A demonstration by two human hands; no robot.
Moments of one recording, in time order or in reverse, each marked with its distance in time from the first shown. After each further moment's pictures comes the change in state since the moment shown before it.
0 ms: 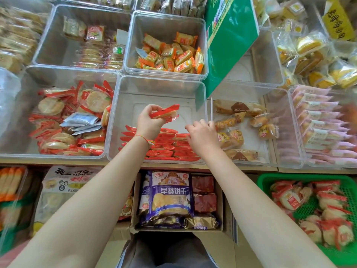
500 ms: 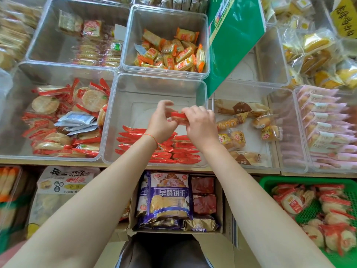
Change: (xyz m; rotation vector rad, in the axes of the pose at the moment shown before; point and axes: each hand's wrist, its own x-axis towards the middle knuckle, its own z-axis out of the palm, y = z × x) left_hand 0.017 -0.011 0.030 0.184 -0.161 0.181; right_hand 0.028 0.001 -0.005 0.230 0.384 -0.034
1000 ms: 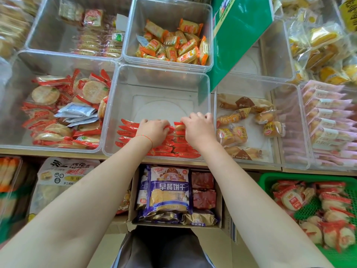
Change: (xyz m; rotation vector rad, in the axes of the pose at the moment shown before) left_hand -0.004 -0.055 -0.009 1.010 -0.297 0.045; right_hand -0.012 -0.006 0.010 -0.208 -0.441 0.027
